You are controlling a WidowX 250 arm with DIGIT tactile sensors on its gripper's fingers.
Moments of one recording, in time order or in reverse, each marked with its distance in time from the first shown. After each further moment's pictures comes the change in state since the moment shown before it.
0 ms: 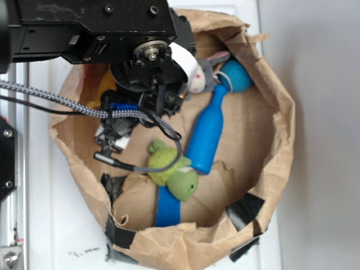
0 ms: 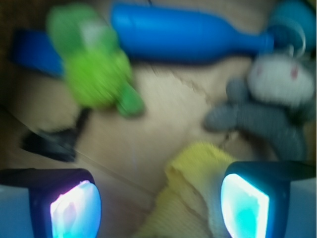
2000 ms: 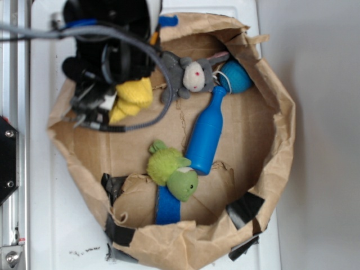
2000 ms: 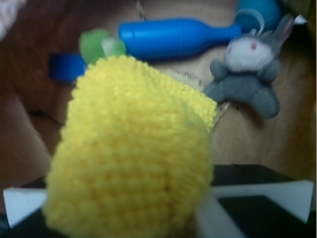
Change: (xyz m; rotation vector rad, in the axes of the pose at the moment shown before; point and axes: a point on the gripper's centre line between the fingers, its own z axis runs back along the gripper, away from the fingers) arm -0.010 -0.025 0.065 -0.081 -0.166 0.130
